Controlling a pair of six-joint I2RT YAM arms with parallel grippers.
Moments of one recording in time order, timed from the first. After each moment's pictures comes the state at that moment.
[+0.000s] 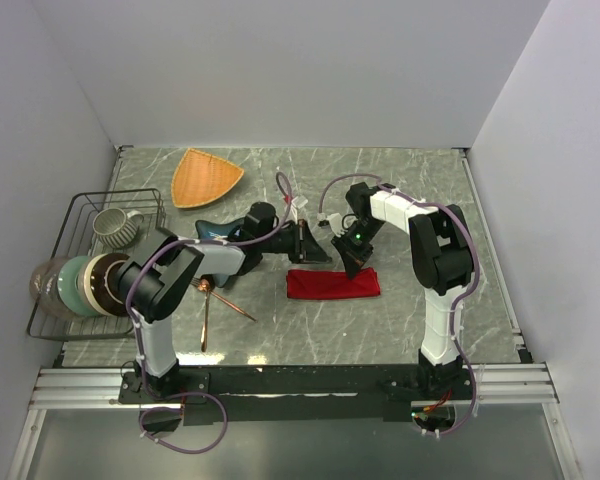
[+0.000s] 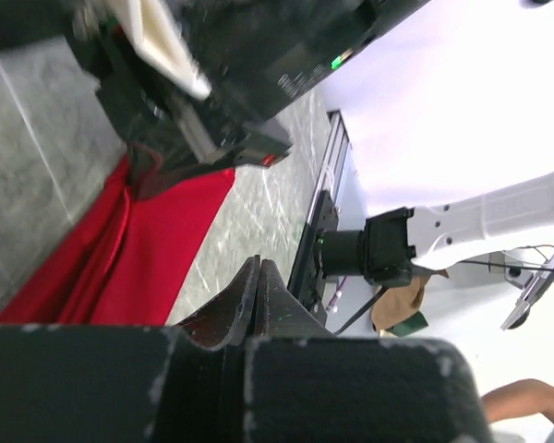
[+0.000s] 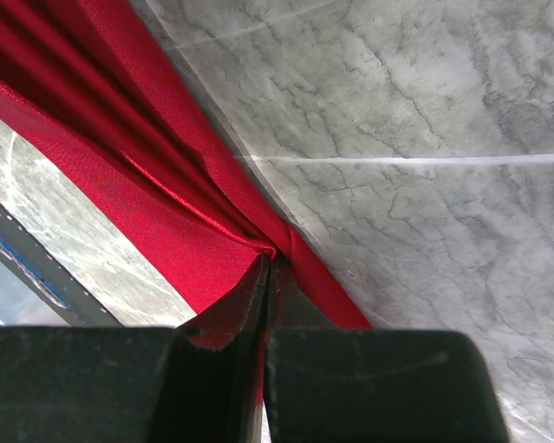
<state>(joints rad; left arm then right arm) -0.62 1.87 0.94 0.65 0.82 -0.92 0.34 2.05 1.43 -1.02 -0.47 -0.54</state>
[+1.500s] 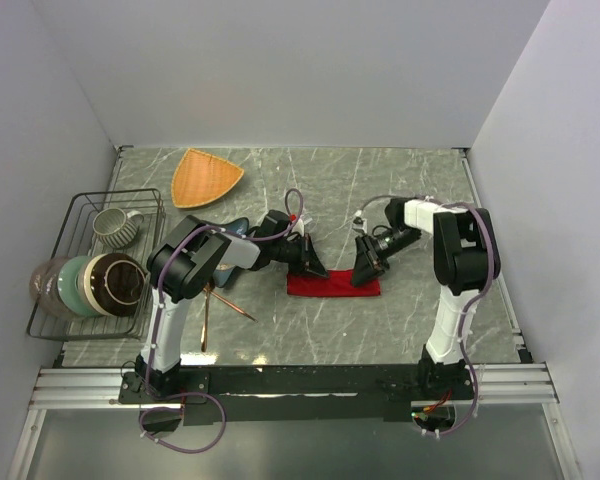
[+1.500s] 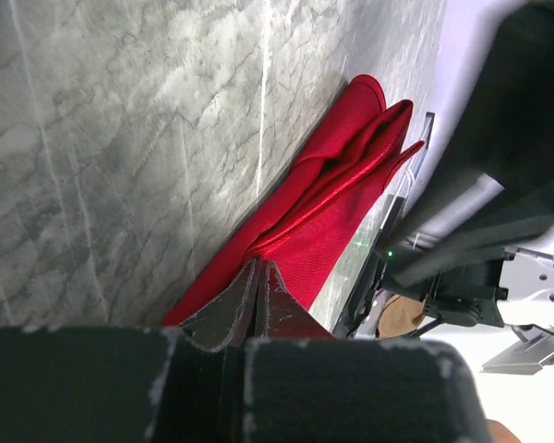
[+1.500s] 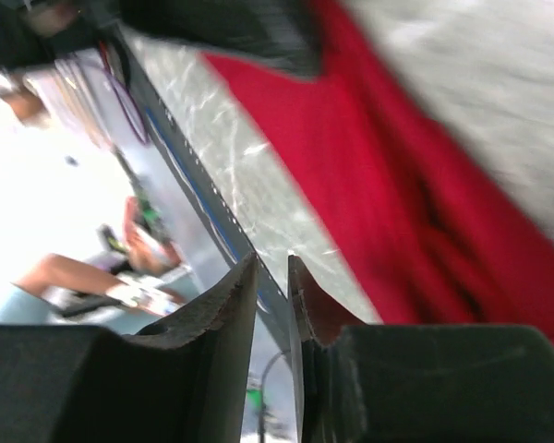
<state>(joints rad) -0.62 2.13 1.08 0.37 0.76 -0.89 0.14 1.96 1.23 -1.06 -0.93 -0.33</state>
